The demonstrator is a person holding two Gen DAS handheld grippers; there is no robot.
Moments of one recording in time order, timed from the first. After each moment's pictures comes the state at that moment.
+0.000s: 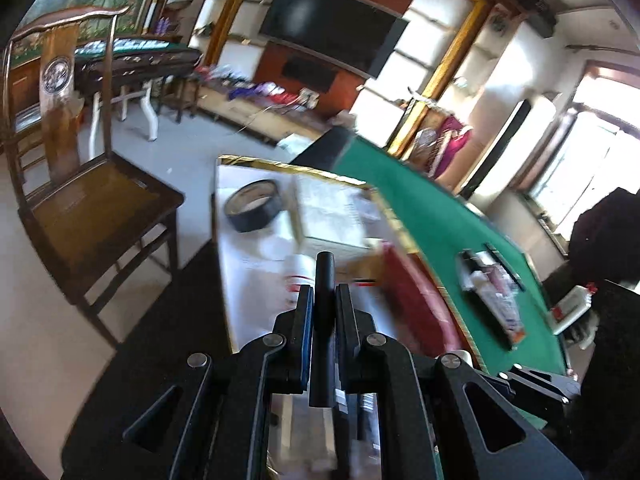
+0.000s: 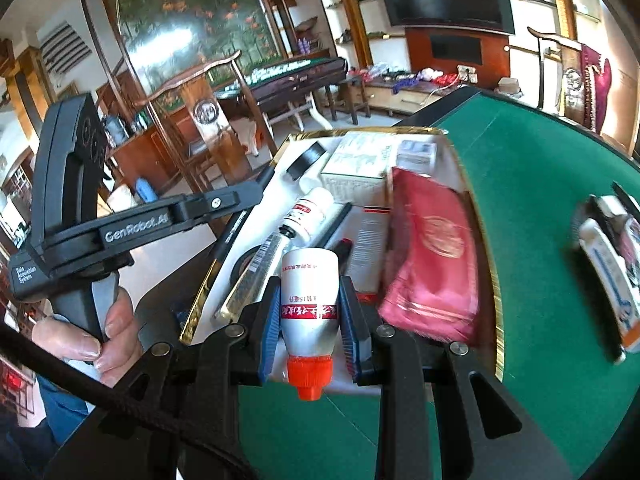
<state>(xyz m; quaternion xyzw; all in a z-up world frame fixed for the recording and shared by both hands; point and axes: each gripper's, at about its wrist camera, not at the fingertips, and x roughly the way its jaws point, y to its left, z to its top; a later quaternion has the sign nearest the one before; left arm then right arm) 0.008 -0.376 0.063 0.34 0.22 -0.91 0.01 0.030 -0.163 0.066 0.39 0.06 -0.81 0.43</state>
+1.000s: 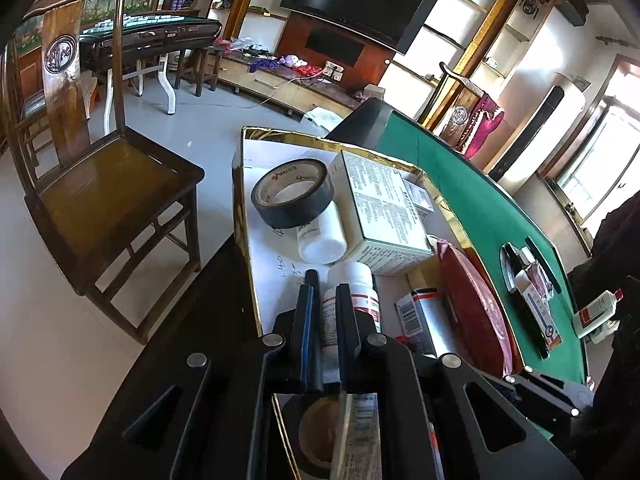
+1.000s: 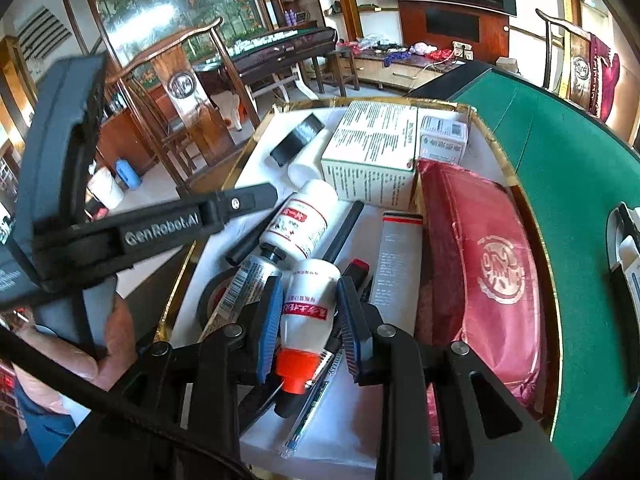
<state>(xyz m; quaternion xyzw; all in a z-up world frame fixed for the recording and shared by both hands) -0.024 -0.396 0.035 0.39 0.22 -0.89 0.03 0.006 -0.204 0.048 0.42 0.07 -0.81 0.41</state>
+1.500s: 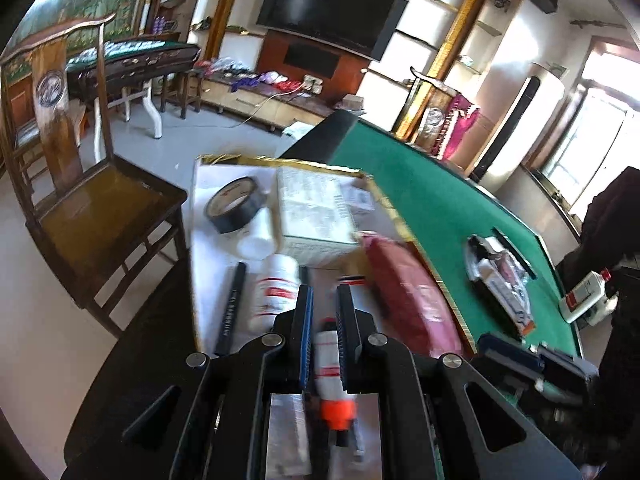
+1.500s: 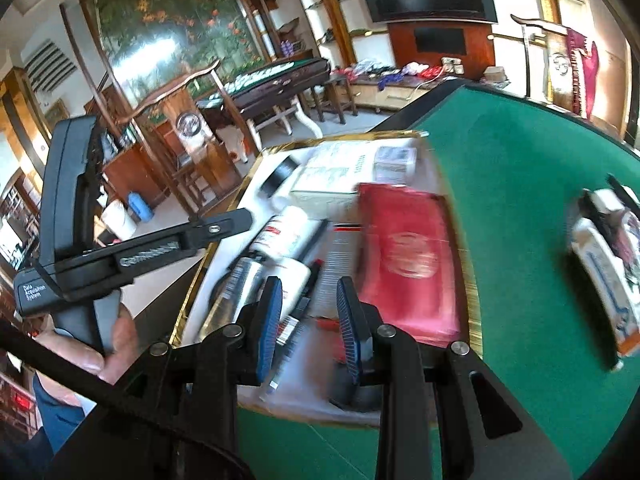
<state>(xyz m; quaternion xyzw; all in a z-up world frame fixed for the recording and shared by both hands) -0.001 -0.340 0.083 0.37 0.18 -0.91 0.01 0.007 -0.118 0.083 0.39 0.02 -0.83 0.41</state>
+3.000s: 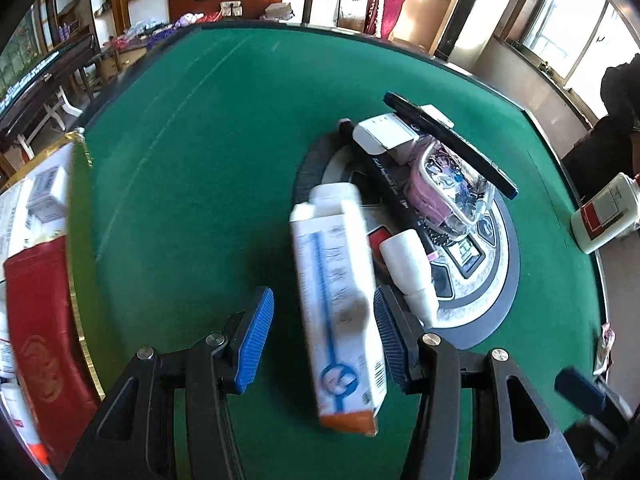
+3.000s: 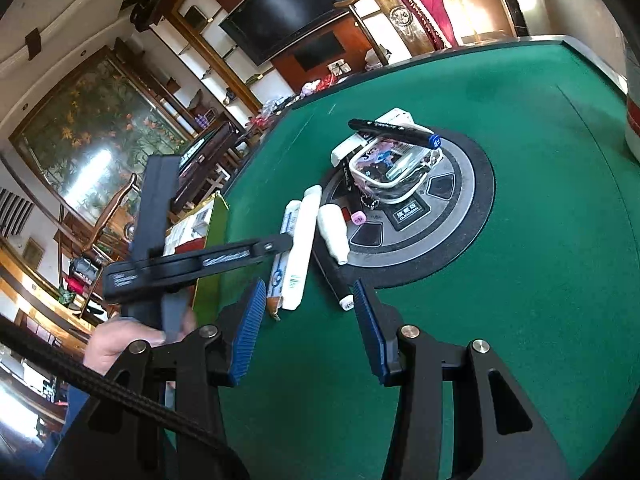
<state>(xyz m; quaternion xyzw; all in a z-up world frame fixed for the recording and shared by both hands) -0.156 -0.074 0.039 0.52 0.07 -0.85 -0.04 -0.054 0.152 0.069 0.41 -0.18 -0.84 0.30</state>
